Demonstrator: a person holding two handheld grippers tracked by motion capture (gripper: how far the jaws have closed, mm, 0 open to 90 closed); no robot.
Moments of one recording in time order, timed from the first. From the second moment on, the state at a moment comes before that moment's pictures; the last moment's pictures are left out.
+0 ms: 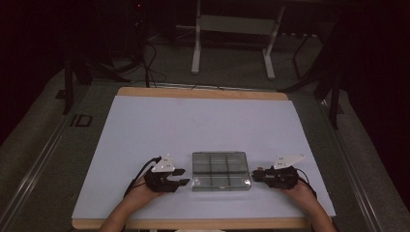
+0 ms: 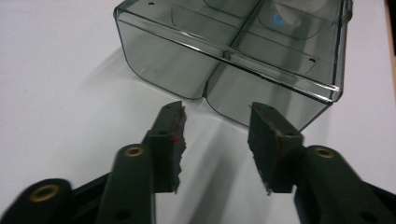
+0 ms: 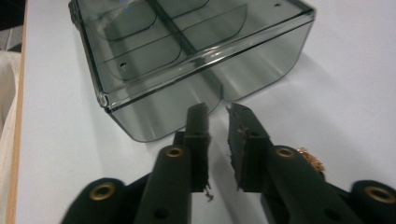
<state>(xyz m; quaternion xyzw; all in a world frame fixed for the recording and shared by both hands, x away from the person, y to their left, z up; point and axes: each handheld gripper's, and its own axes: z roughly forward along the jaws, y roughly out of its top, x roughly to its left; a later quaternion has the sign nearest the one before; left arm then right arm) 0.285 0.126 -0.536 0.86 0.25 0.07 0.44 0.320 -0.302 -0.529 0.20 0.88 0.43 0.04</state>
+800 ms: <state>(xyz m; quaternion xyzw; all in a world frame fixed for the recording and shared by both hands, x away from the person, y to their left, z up) 0.283 0.114 -0.530 0.87 0.21 0.07 0.44 0.317 -0.292 -0.525 0.18 0.88 0.44 0.03</state>
